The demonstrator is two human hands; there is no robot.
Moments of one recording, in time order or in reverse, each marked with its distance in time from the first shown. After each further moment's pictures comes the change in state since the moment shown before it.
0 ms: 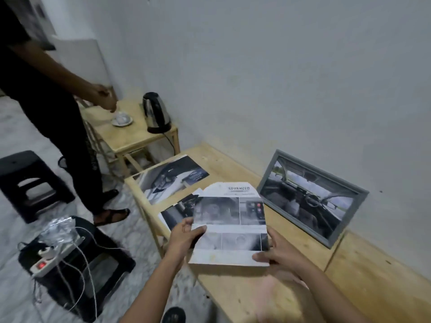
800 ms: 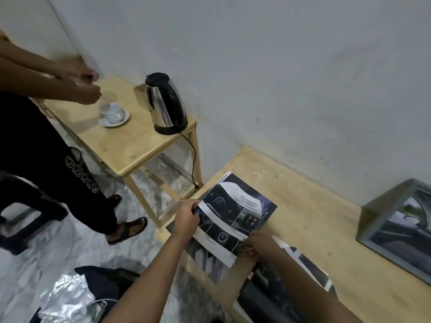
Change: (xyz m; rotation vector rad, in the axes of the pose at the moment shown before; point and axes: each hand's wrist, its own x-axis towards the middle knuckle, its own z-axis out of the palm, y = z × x) left_hand 0.397 0.087 -0.179 0.802 -0.036 0.193; right_hand 0.405 -0.082 0.183 -0.039 0.277 0.501
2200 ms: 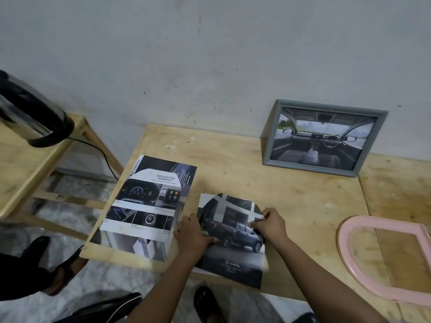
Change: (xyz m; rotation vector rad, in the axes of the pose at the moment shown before) left_hand -0.118 0.032 0.139 0.595 -0.456 0.205; right_hand -0.076 0.165 -0.081 0.180 0.716 0.082
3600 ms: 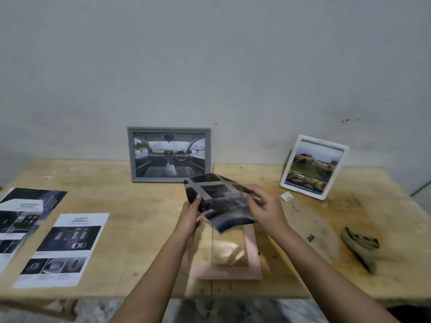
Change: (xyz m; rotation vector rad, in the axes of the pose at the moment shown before) left_hand -0.167 0.386 0.121 -1.214 -0.295 0.135; right_hand -0.035 0.174 -0.410 0.193 0.212 -0.879
